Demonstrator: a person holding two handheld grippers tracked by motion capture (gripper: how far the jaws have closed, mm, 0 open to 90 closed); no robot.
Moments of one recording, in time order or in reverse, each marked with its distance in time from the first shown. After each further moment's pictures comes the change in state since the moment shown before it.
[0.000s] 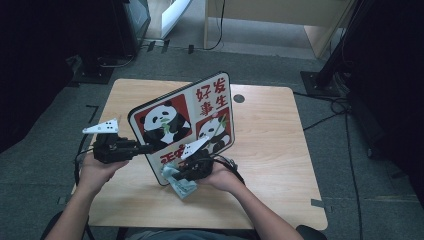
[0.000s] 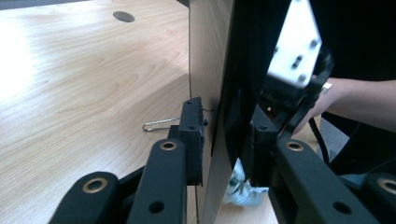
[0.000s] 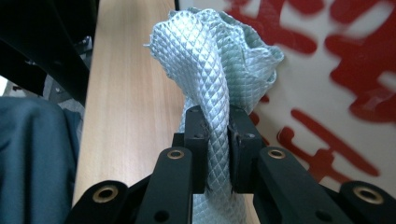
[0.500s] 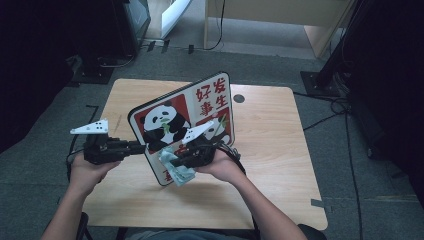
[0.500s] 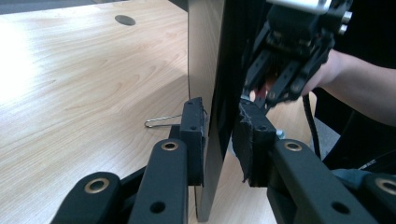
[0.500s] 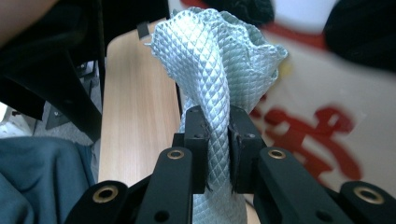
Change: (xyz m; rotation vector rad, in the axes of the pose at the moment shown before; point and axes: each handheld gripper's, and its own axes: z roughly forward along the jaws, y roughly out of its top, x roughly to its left) left arm 0.001 -0.002 -0.023 -0.026 -0.005 -0.004; right arm 0.003 0.041 -0.037 -0.076 -0.028 0.024
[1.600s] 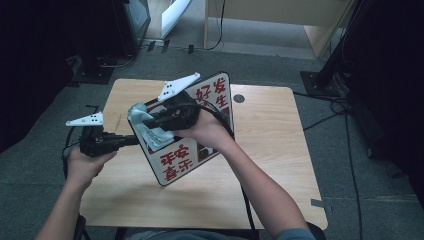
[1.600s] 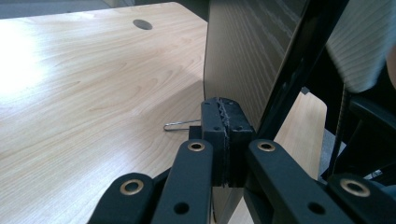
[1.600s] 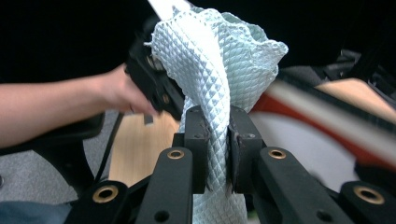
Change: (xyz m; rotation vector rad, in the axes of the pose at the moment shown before) left arm 0.020 0.007 -0.002 -0.013 0.020 -0.037; right arm 0.035 0.135 -0.051 -0.132 -0.040 -0.187
